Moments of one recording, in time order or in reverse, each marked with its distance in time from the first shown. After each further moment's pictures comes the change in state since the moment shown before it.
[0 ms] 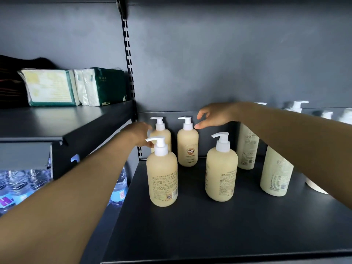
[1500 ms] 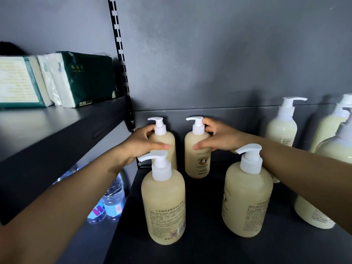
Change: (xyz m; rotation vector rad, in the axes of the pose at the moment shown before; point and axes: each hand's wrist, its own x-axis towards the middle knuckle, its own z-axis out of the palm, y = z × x) left_hand 0.050 -0.010 0.046 -1.028 -0.002 0.106; right_hand 0.084 0.022 0.092 0.887 0.050 -0.124
